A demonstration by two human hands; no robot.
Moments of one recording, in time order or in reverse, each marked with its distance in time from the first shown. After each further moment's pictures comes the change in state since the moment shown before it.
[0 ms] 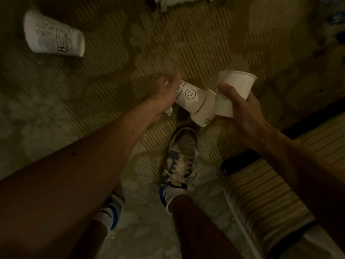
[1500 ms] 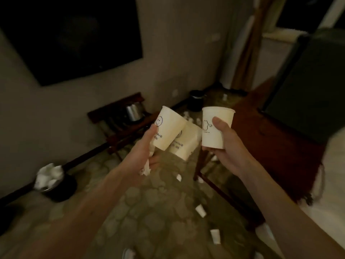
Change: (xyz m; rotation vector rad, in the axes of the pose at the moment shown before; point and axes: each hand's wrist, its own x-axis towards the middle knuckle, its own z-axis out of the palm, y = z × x) left_hand -1.041 0.136 -0.195 -1.171 0.951 0.693; right_hand -0.894 -0.446 0.055 -0.440 -1.548 -0.607
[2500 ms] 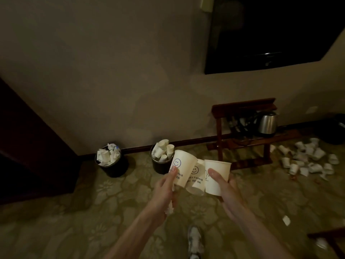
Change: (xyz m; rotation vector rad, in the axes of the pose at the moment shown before) left_hand -0.138 -0.065 -0.509 -0.309 0.685 -0.027; right_hand 0.064 0.320 0.513 -0.291 -0.343 0.295
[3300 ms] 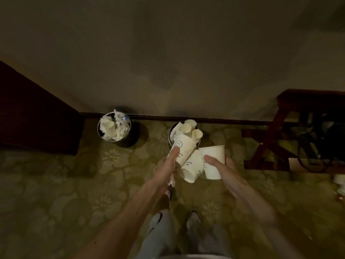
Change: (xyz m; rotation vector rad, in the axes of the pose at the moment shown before) left_hand 0.399 0.056 -0.160 -0.101 0.229 -0.394; right_hand 0.395 0.026 0.184 -0.406 -0.243 0.401
